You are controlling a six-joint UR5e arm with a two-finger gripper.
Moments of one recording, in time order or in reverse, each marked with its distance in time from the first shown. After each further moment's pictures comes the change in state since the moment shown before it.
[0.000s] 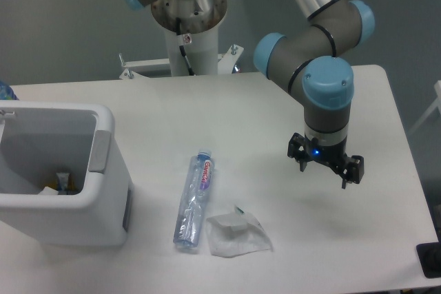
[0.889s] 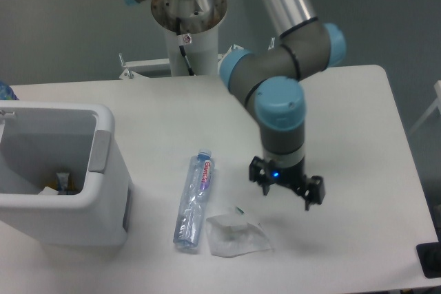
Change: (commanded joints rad) arm -0.179 -0.080 -0.015 0.138 -0.008 -0.232
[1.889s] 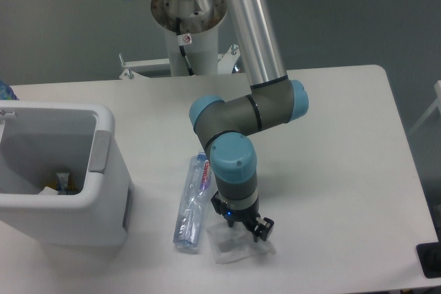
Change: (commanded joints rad) arm -0.069 -0.120 0.032 0.006 0.000 0.041
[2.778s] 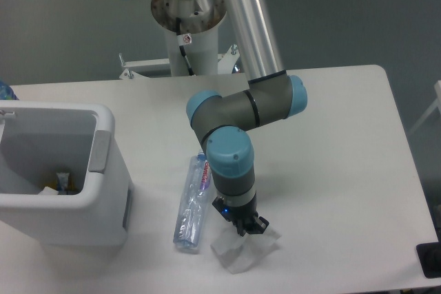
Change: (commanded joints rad) arm 0.035 0.075 0.009 -0.012 -0.086 -0.002
